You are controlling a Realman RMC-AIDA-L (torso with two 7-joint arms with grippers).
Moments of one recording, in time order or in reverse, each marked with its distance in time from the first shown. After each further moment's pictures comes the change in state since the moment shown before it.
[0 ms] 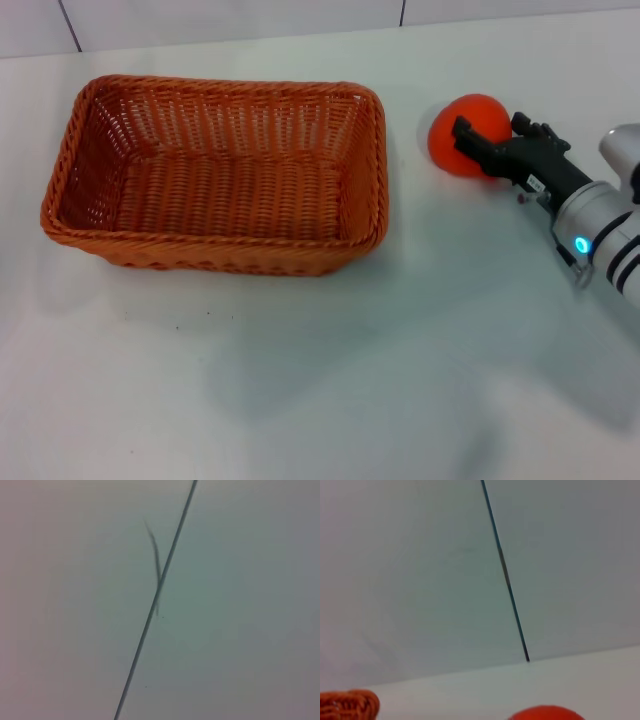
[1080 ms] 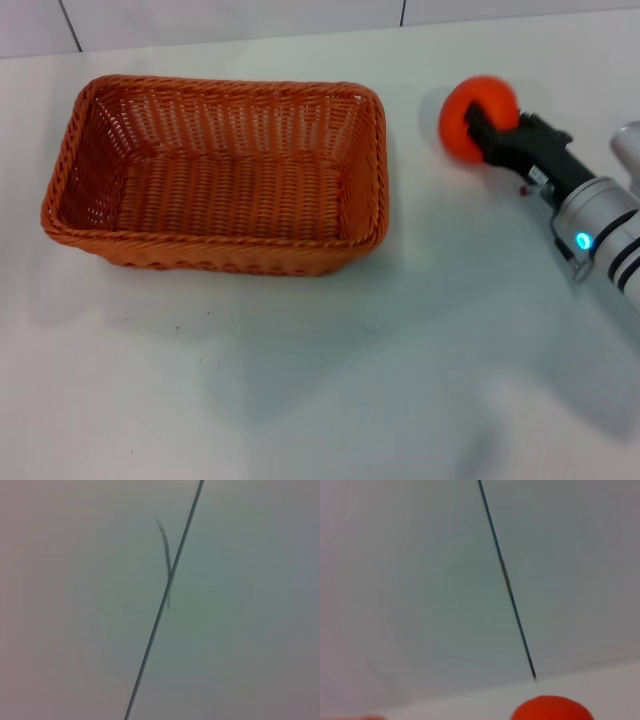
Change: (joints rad) left arm 0.012 0.000 -0.008 -0.015 0.000 -0.007 0.028; right arm -0.021 0.007 0.011 0.014 0.008 -0.076 0.009
